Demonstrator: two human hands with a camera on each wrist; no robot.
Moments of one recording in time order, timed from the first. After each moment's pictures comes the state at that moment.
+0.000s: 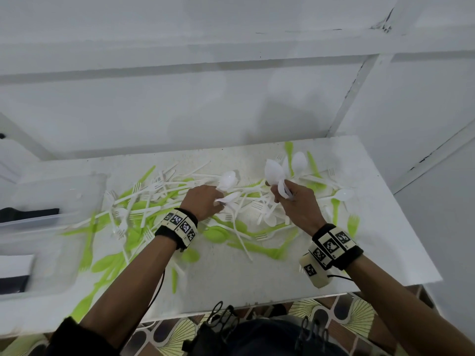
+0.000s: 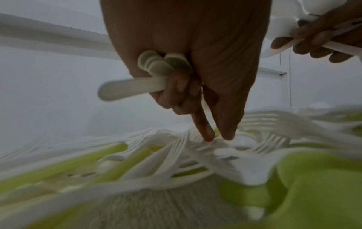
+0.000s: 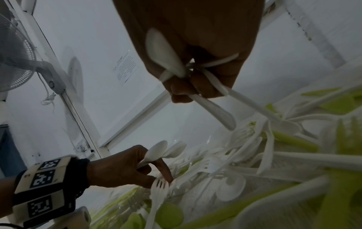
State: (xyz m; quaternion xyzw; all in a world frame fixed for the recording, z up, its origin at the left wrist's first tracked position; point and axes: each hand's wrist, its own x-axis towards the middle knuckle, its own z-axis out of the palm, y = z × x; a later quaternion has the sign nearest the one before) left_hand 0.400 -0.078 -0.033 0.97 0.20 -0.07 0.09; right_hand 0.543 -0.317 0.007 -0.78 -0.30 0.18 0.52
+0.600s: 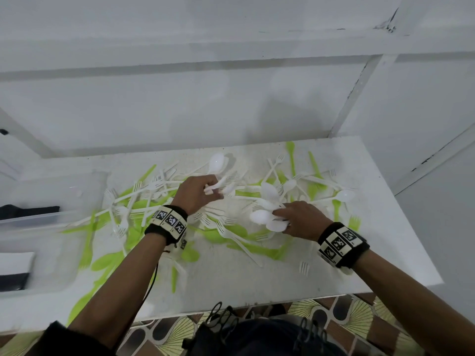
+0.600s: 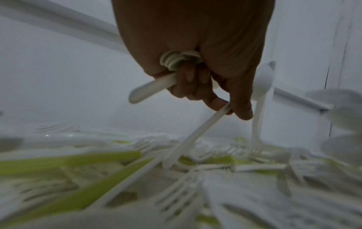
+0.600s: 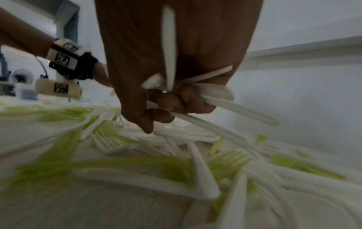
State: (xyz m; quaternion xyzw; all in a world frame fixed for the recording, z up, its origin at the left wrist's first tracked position) left_hand 0.387 -0.058 -0.029 0.92 0.22 0.10 0.32; right_hand 0.565 -0.339 -0.024 -0.79 -0.59 0.12 0.09
